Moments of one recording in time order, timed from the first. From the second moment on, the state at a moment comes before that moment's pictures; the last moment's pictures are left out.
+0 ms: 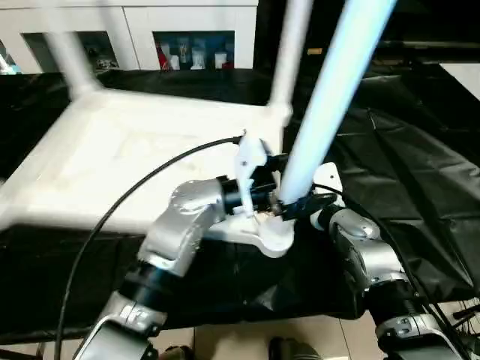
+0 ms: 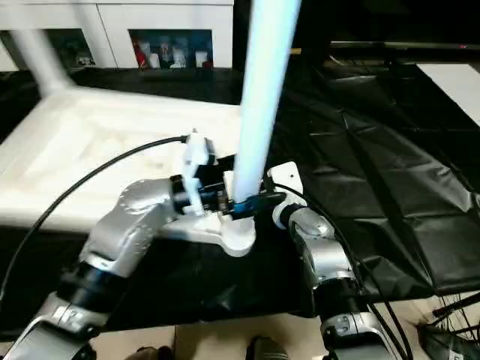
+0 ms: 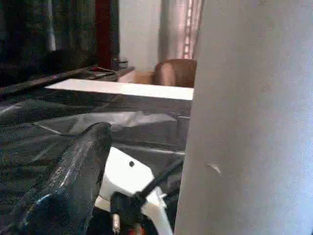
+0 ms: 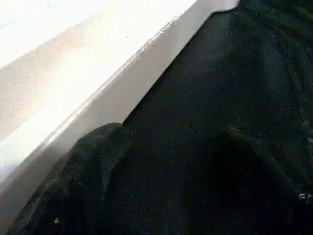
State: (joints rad) left arm -0.58 0.07 -0.27 0.23 -0.31 0.13 -0.89; right arm -0.47 -0.13 0.05 0.52 0.04 0.19 0.35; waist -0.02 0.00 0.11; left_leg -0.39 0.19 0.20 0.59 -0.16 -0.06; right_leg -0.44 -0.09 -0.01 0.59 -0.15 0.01
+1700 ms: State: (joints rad) left arm -0.71 0.39 -0.39 0.65 -0.01 -0.05 -1.21; right arm -0.15 -0.57 0.08 -0.11 0.17 0.34 0.83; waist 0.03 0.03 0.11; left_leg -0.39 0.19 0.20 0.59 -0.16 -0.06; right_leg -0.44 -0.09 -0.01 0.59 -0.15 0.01
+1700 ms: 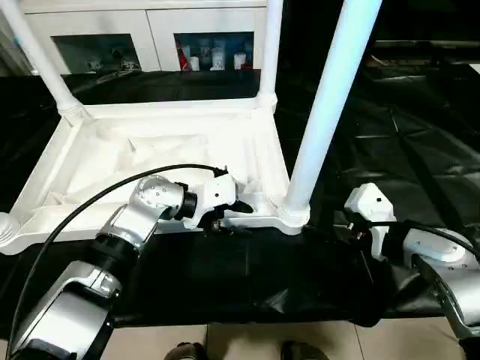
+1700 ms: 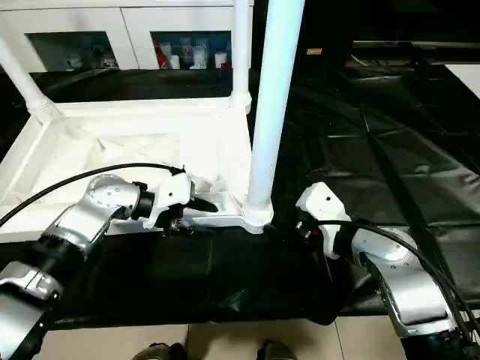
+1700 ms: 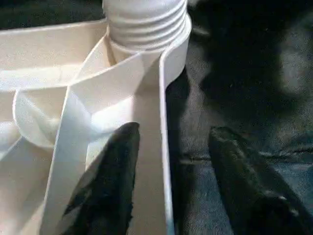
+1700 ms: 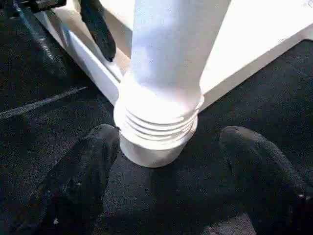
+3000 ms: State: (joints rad) left arm -0.76 0.37 -0.36 0.79 0.03 -0.08 -1.26; right arm -0.16 -0.56 0.08 -0.12 0.19 0.35 0.84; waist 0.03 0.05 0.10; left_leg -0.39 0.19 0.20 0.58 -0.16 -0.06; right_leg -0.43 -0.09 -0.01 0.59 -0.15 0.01
